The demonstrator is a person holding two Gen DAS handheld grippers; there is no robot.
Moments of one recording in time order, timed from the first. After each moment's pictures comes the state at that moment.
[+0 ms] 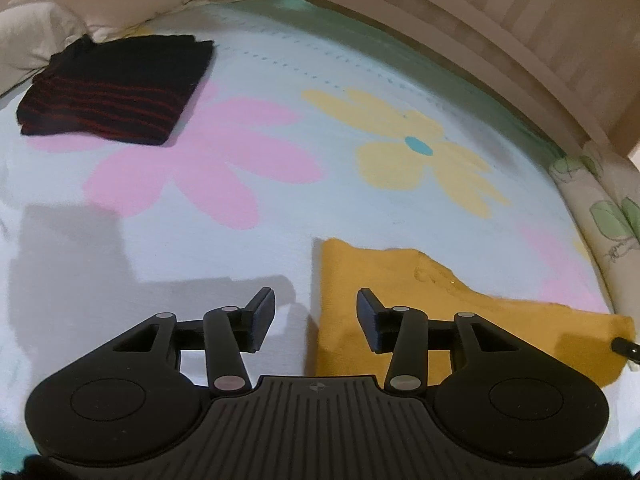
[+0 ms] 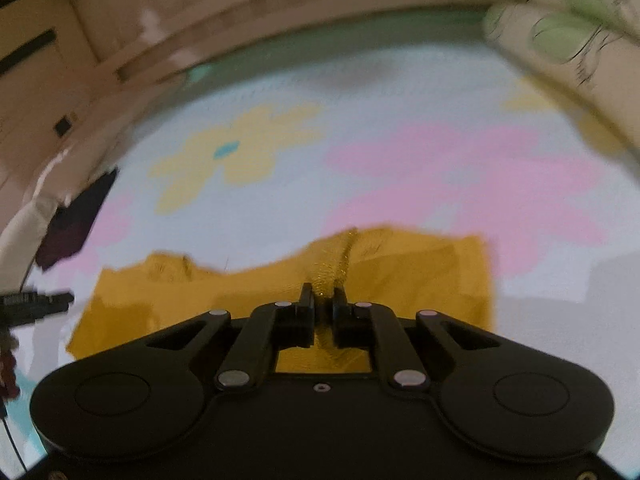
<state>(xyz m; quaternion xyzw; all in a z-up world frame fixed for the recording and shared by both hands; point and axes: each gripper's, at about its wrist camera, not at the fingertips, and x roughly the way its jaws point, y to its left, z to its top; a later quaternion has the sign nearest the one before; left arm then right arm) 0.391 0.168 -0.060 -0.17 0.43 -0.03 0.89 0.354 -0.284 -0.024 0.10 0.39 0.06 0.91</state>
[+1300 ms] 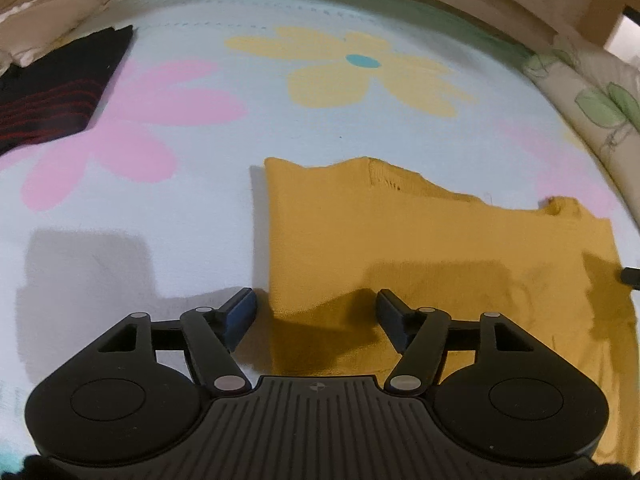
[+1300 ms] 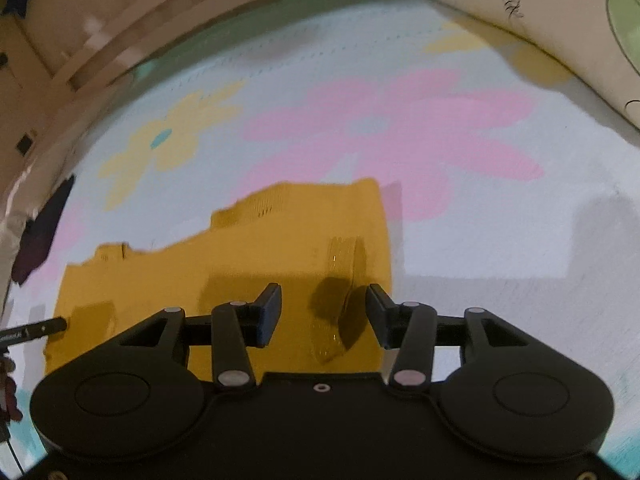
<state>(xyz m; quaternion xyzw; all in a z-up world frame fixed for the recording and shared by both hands) 0.387 0.110 -0.088 -0.06 0.48 -0.09 0.87 0.355 -0.326 -0.072 0.14 0.45 0.04 0.88</state>
